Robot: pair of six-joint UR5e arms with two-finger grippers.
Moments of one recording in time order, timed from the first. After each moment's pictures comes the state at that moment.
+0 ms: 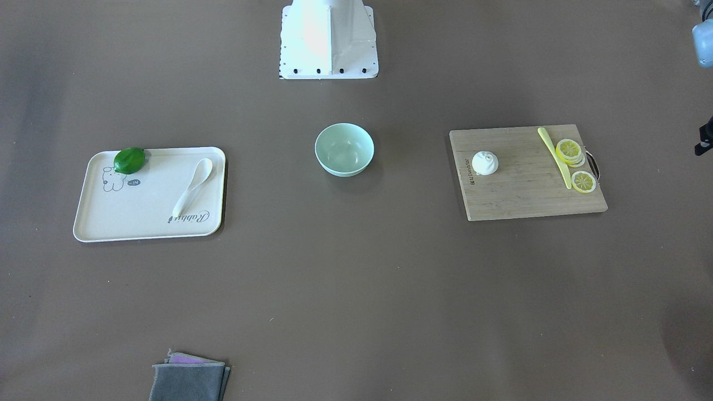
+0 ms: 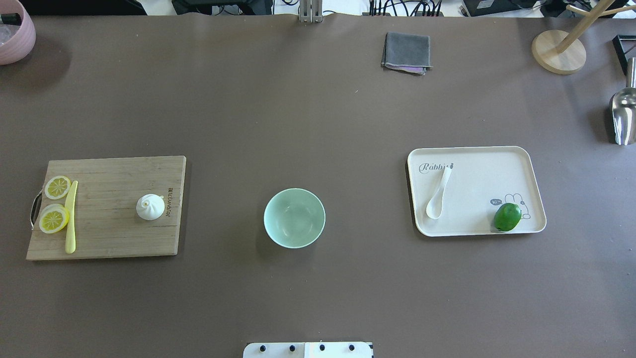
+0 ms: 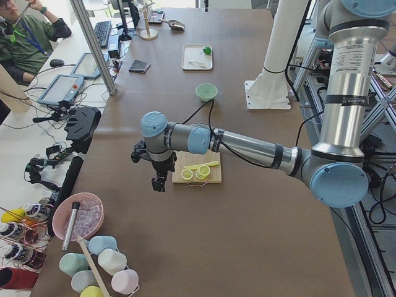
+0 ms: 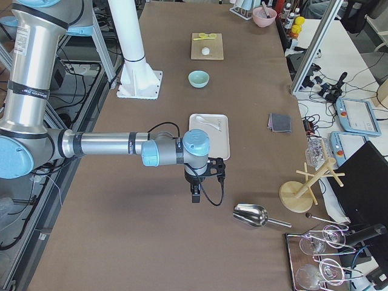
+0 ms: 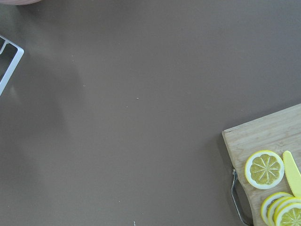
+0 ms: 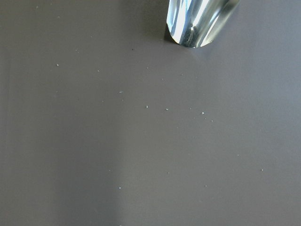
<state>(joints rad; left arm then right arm) -1.42 -1.63 -1.74 -1.47 -2.29 0.10 1.44 -1.82 1.84 -1.49 2.29 0.06</state>
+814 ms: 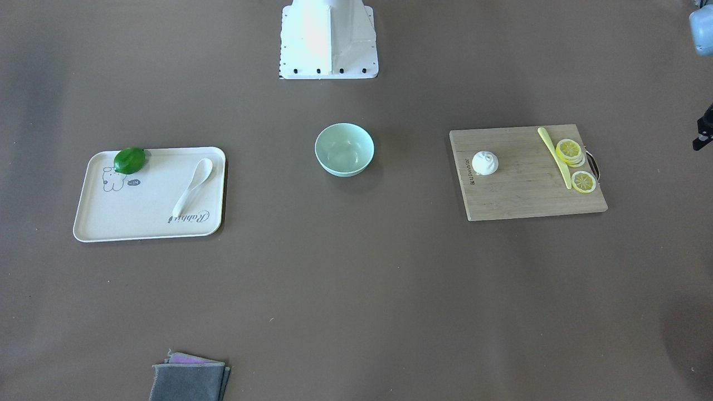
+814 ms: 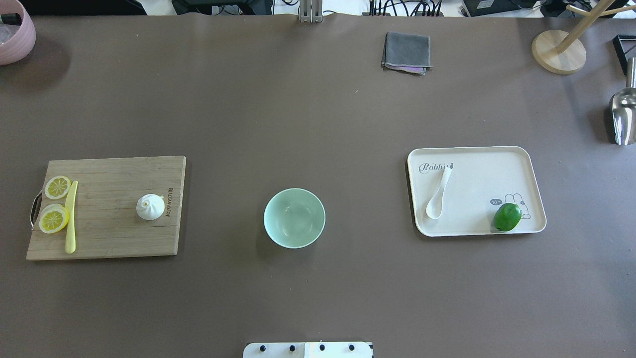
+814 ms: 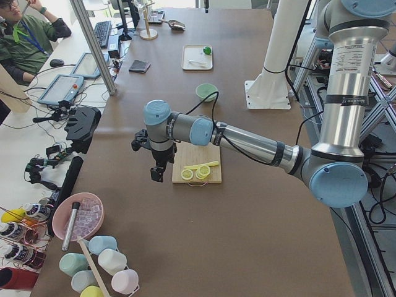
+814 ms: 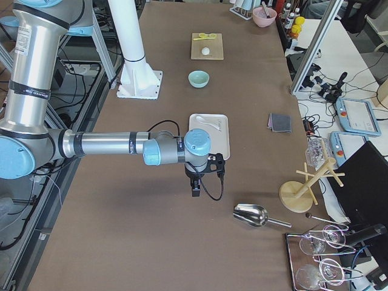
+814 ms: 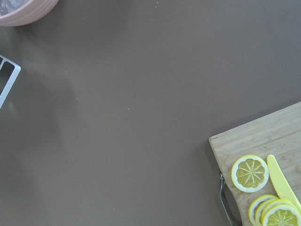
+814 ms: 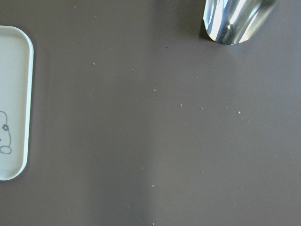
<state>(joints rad) -1.42 -1.63 -1.84 -1.48 -2.29 0.10 1.43 -1.82 1.85 -1.48 2.40 0.06</state>
